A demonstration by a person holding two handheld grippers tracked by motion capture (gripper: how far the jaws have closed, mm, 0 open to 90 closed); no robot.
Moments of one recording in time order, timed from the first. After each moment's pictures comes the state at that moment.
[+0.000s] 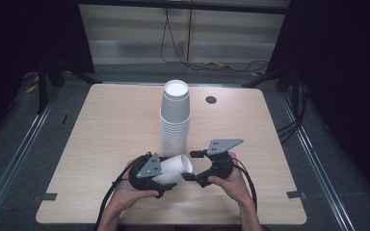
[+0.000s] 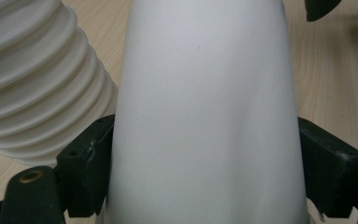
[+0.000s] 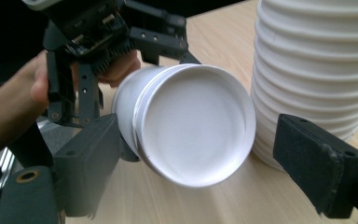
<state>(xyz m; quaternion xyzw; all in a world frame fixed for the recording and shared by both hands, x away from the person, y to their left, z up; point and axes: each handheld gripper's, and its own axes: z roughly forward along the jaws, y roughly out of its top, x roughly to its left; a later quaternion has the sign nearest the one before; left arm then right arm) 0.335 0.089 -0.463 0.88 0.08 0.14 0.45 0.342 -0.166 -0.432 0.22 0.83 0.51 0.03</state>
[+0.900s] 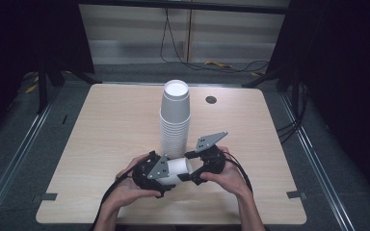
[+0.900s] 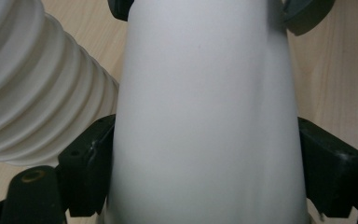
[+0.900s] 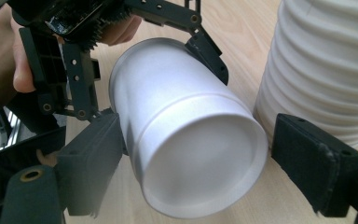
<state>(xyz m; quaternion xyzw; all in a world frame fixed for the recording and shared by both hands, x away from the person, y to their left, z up) 0.336 0.075 -0.455 0.92 0.03 0.15 0.37 0.357 -0.145 -0.428 0.20 0.88 0.43 0.01</state>
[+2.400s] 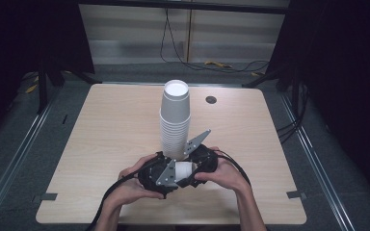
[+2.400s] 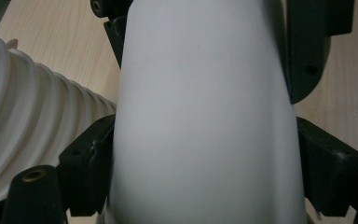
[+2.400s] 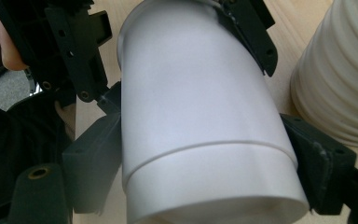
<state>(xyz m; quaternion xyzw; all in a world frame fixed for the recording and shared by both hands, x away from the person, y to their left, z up) 0.333 0.063 -0.453 0.93 -0.04 0.18 0.33 0.369 -0.126 -0.436 0.16 0.93 0.34 -0.06</state>
